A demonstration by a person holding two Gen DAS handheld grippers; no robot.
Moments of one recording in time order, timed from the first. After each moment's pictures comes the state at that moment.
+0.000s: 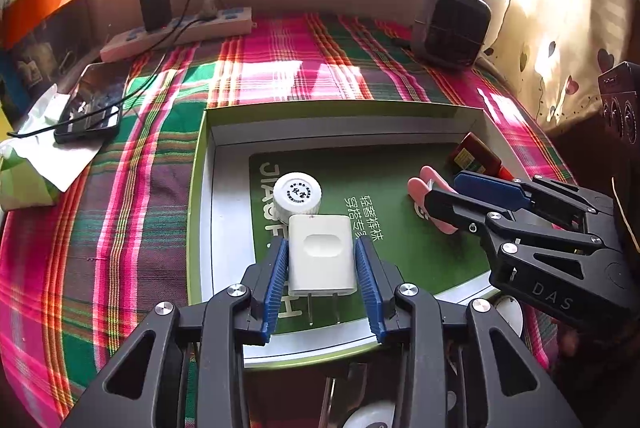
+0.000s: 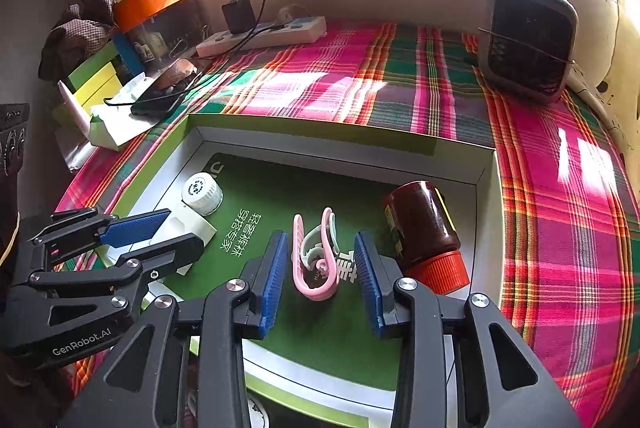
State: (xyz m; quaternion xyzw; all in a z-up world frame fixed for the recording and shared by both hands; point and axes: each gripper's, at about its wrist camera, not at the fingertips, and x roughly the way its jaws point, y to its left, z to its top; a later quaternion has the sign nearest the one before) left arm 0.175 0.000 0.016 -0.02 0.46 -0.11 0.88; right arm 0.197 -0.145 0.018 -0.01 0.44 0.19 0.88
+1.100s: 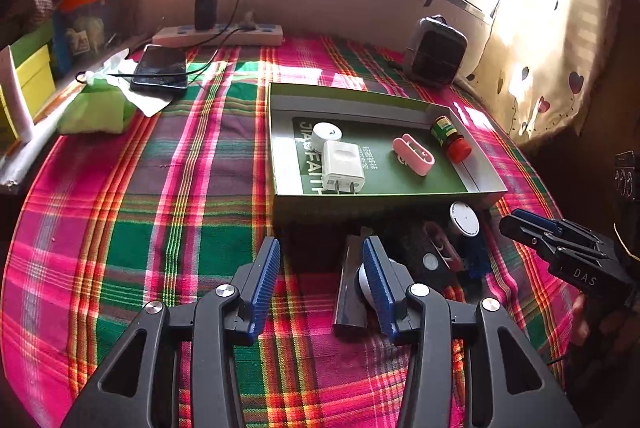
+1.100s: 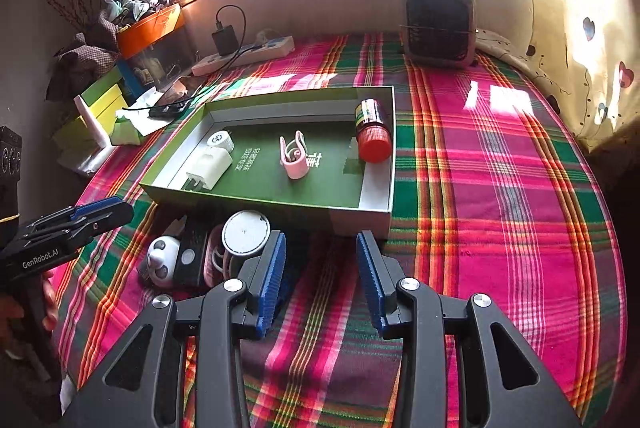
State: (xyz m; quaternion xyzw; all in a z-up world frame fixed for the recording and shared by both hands) left arm 0.070 0.047 0.034 -0.06 0.42 -0.11 0.90; right arm 0.082 -0.196 0.034 0.04 0.41 0.14 0.90
